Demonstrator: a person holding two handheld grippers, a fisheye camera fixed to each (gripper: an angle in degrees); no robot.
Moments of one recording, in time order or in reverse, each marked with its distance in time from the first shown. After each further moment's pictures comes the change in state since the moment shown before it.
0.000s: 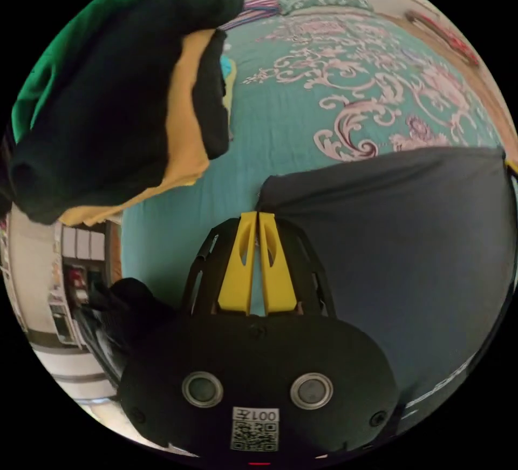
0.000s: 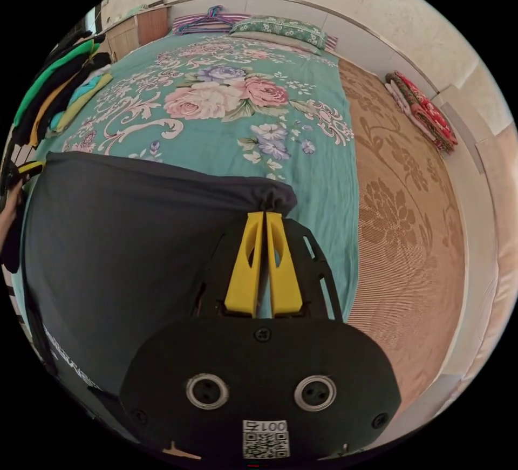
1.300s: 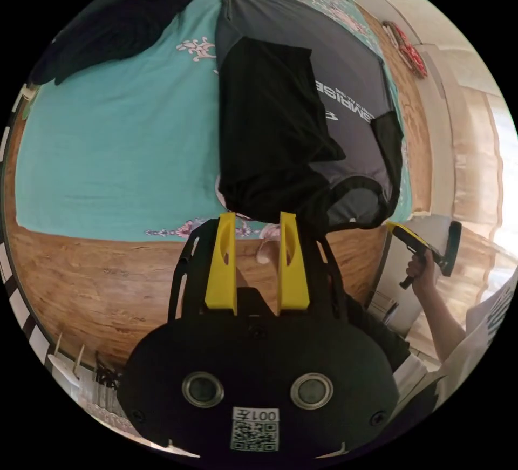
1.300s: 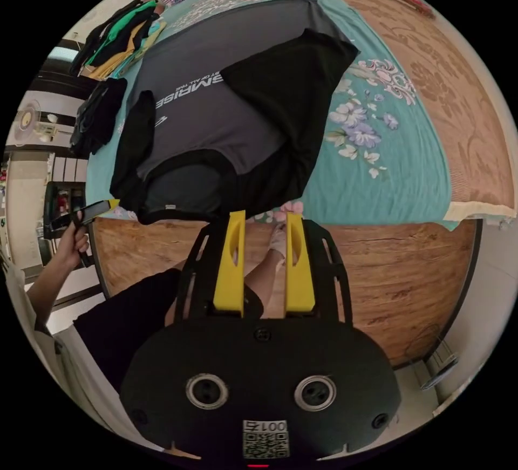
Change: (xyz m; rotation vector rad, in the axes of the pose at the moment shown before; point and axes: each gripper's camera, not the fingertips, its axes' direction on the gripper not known) left arm -0.160 0.476 0.024 -0.351 0.666 -0.143; right arm -0.078 0.571 -0.060 -0.360 -0.372 0.274
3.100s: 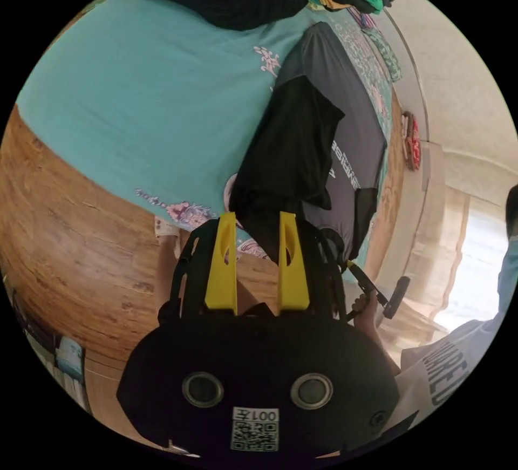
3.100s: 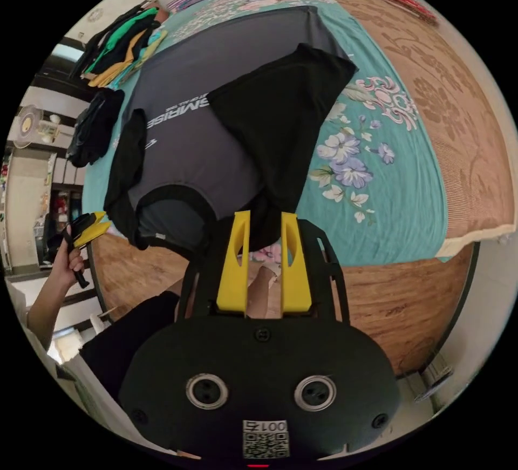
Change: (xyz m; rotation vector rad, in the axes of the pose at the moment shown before) left arm -0.268 0.098 -0.042 0.163 0.263 -0.398; right arm 0.066 0.044 0.104 0.047 -0.011 -0.028
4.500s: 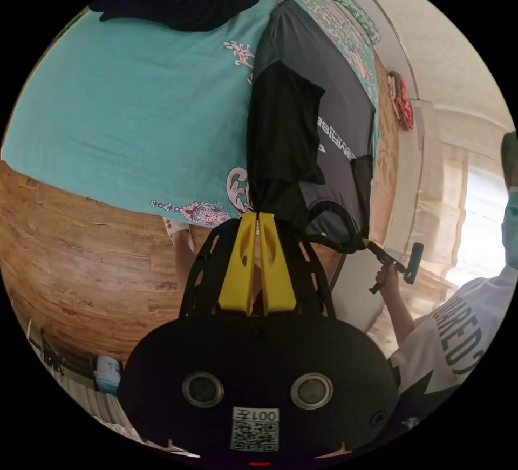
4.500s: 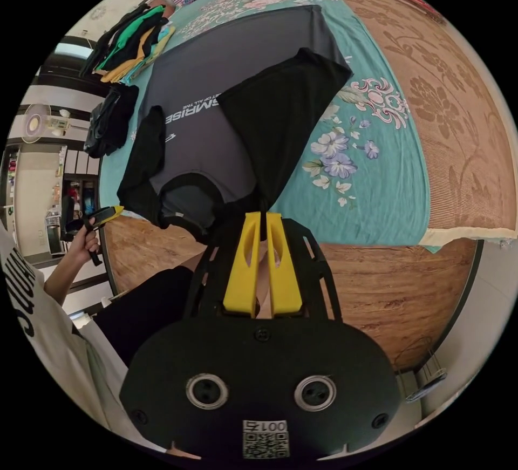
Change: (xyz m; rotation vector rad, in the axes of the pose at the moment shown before) left arm 0.139 0.121 -0.022 -0.130 -0.014 0.179; right arm -0.009 -0.003 -0.138 -0.067 -0.053 -0.020
